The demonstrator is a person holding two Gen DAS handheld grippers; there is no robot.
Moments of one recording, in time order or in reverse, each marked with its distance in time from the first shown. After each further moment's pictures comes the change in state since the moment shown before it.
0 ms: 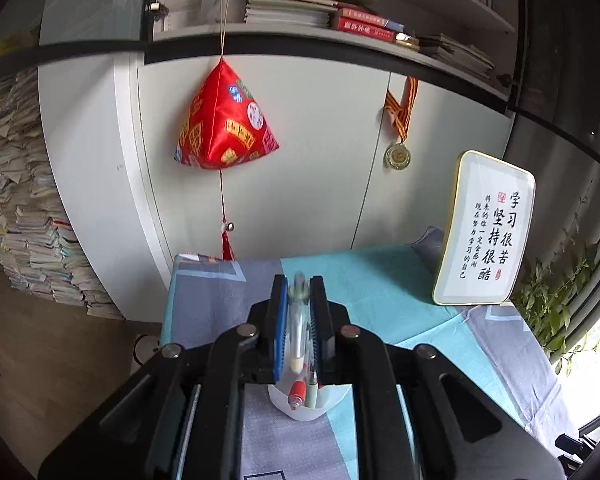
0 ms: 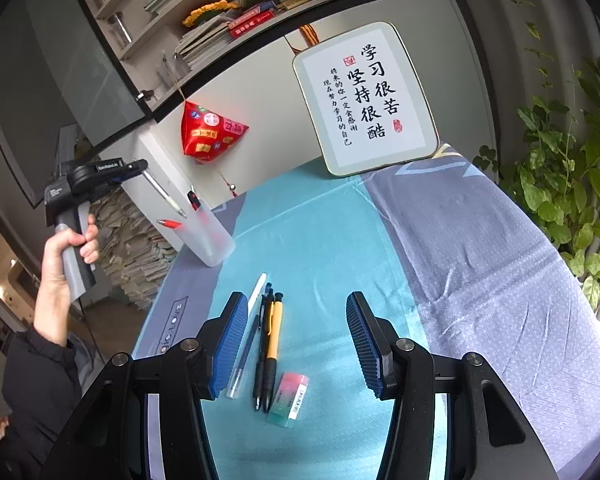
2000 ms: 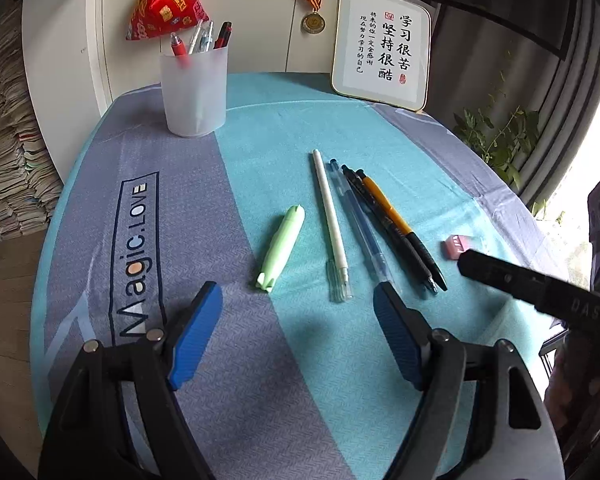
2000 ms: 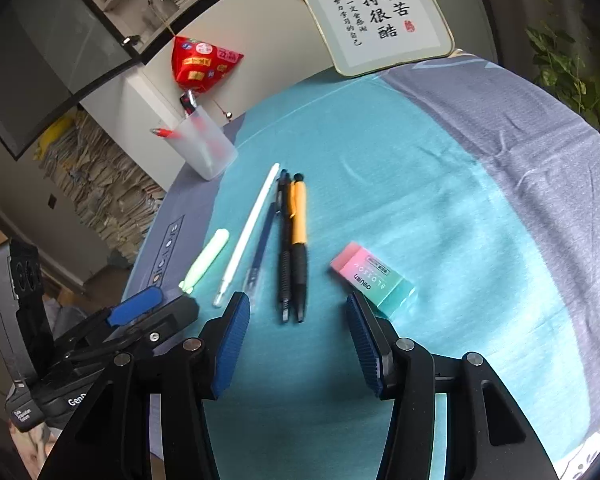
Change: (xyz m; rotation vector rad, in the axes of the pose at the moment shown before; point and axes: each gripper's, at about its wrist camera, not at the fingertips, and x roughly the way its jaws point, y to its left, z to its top) left arm -0.077 -0.076 -0.232 0.089 0.243 -0.156; right arm 0.037 0.011 -0.063 0.075 0.160 -0.024
